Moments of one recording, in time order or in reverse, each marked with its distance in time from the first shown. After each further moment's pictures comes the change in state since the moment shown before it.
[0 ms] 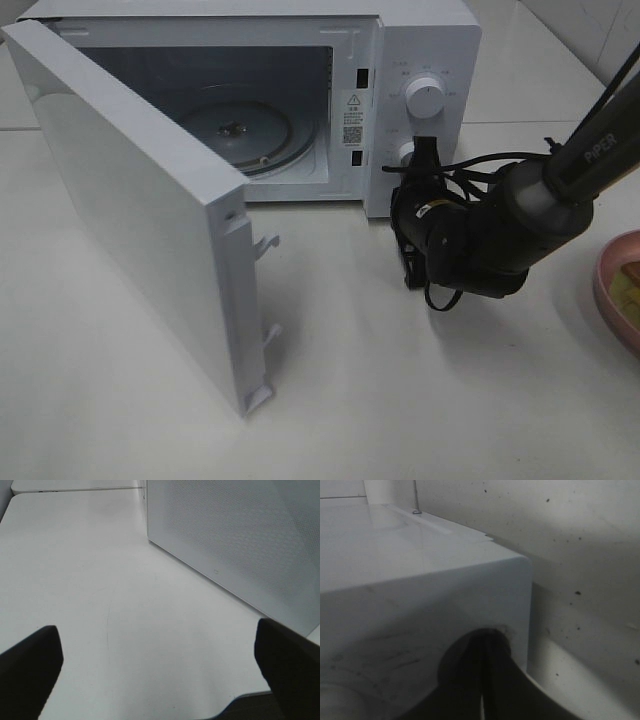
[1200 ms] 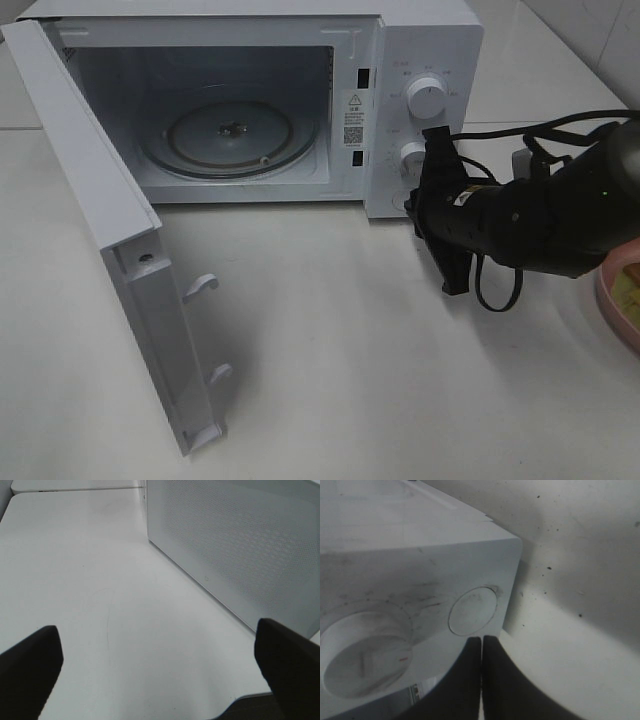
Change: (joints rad) left arm 0.000 0.000 0.000 0.000 0.000 0.000; right arm -0.036 -0.250 0.171 -0.138 0.247 -0.101
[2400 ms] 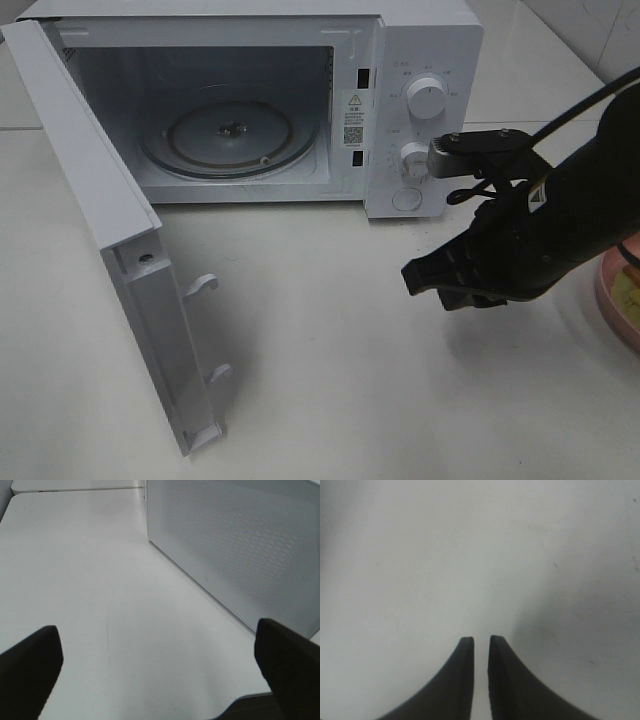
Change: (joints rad) left arm 0.000 0.000 0.000 0.000 0.000 0.000; right arm -0.002 -0.429 0.038 -0.390 1.004 -1.164
